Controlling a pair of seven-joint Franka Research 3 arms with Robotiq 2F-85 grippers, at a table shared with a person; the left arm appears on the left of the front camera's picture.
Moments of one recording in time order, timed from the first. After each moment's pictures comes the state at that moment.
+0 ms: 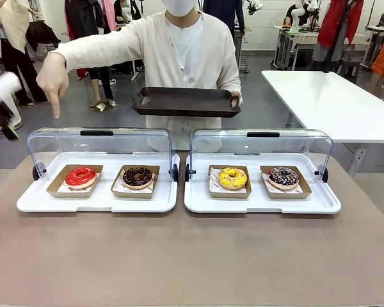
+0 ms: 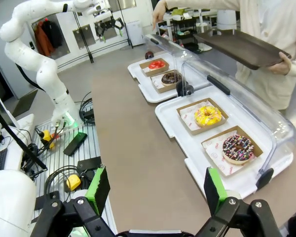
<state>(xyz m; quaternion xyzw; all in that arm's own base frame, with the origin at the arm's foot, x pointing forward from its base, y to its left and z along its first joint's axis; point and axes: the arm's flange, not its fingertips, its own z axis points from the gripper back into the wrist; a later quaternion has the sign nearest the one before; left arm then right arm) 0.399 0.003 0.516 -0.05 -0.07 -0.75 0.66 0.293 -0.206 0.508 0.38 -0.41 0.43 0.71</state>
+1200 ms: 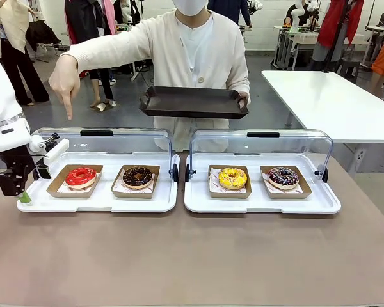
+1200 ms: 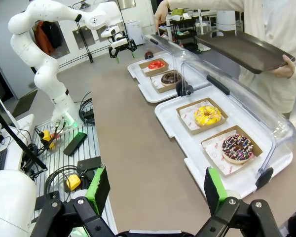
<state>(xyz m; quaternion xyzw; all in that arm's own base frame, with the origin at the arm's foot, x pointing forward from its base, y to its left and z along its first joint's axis) 0.432 -0.024 0.397 0.00 -0.03 -0.75 0.66 0.292 -0.207 0.508 0.38 -0.41 0.43 0.71</state>
